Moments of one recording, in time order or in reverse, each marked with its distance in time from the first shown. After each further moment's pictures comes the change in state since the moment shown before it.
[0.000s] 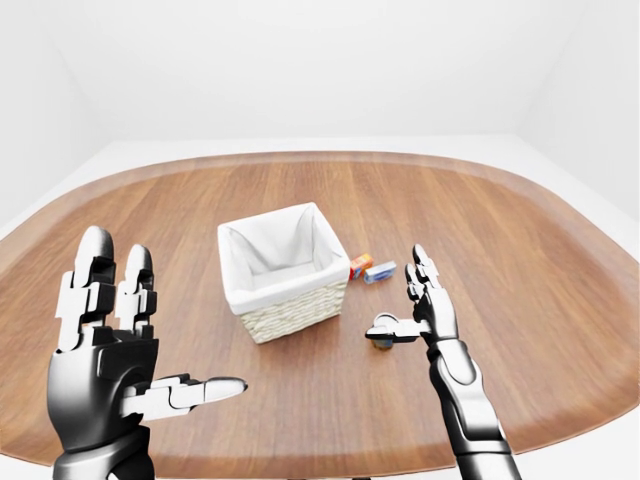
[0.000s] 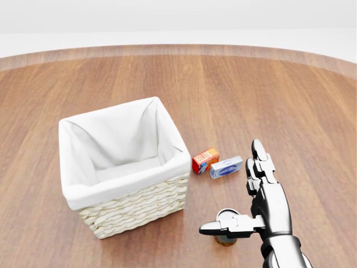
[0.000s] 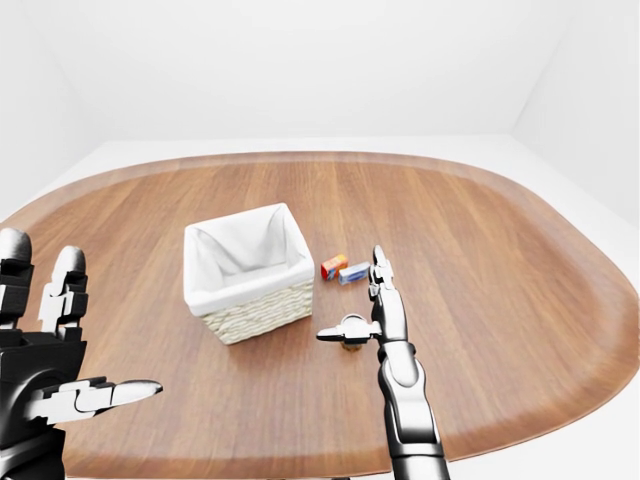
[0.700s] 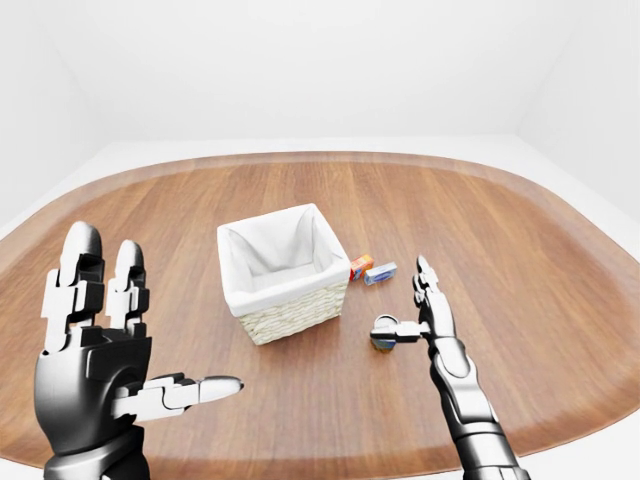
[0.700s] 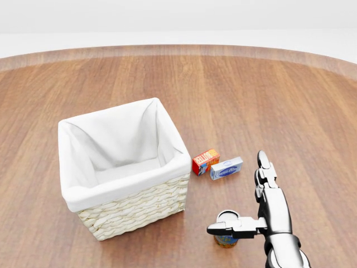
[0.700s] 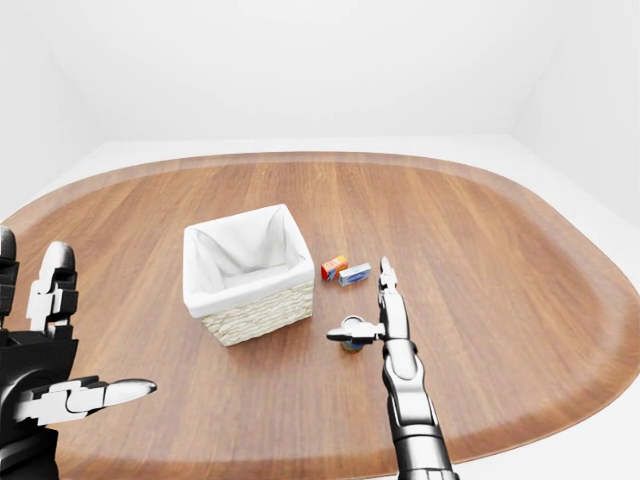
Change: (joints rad) left arm -0.015 0.002 0.021 -0.016 -0.010 0.000 0.001; right arm -0.085 -0.039 -0.038 0.256 -0.063 -0.067 -0.054
